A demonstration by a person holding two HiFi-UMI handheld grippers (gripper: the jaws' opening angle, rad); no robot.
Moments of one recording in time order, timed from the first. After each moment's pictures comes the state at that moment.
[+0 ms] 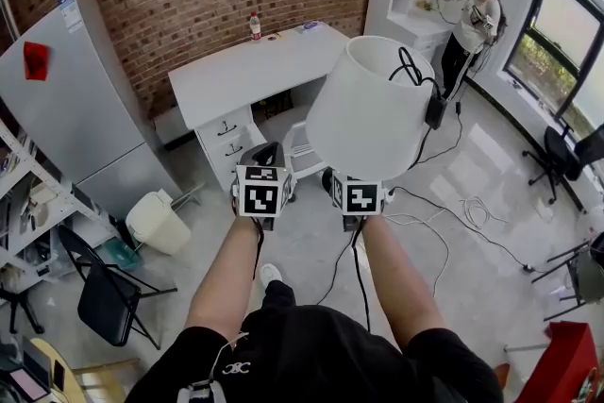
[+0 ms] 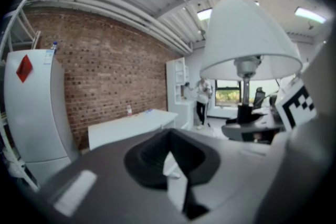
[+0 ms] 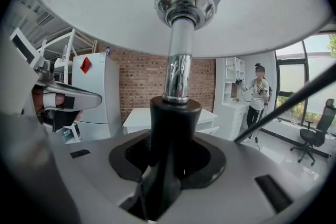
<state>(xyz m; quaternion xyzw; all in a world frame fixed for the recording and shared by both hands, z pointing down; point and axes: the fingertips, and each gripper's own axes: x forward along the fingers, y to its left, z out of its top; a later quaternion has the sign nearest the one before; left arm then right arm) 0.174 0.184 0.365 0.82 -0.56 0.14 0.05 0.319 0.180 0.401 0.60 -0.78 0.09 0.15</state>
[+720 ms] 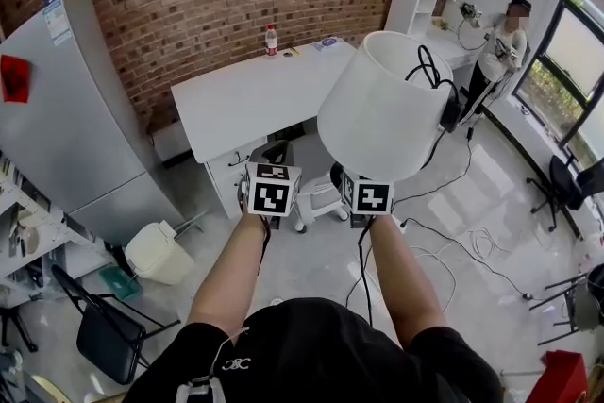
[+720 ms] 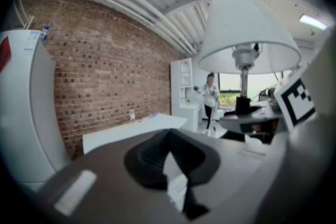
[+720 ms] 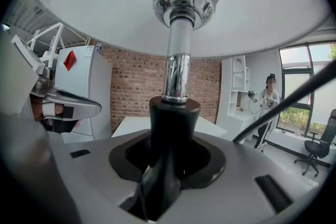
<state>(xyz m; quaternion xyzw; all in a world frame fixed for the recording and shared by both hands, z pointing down) 0.074 -0.021 0.358 0.83 -0.54 0.12 0.05 0.216 -0.028 0.370 0.61 -0.78 0.05 0.15</state>
